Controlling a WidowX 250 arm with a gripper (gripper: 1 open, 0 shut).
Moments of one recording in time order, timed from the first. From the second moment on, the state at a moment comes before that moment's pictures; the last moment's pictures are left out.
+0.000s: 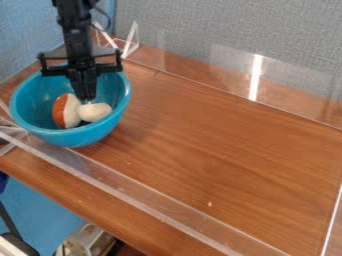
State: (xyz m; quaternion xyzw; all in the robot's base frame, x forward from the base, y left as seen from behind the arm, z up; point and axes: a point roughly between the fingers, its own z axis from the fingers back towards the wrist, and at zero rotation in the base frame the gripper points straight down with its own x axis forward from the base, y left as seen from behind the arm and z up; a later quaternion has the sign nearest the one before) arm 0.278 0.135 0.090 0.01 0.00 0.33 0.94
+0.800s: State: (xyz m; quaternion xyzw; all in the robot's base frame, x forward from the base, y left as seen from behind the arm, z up) arm 0.295 0.099 0.131 0.00 -0.05 0.29 0.96
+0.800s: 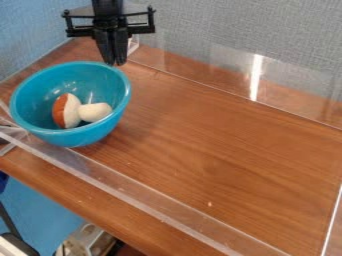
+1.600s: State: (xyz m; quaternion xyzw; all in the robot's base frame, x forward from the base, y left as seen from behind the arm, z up) arm 0.288 0.119 0.117 0.02 -0.06 0.29 0.95
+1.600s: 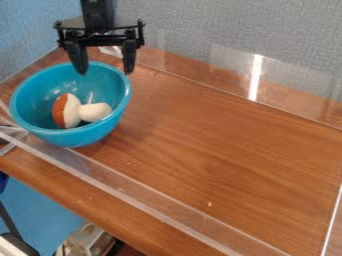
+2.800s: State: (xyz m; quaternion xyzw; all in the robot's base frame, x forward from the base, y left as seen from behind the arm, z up) arm 0.282 0.136 0.059 0.04 -0.04 0.30 0.95
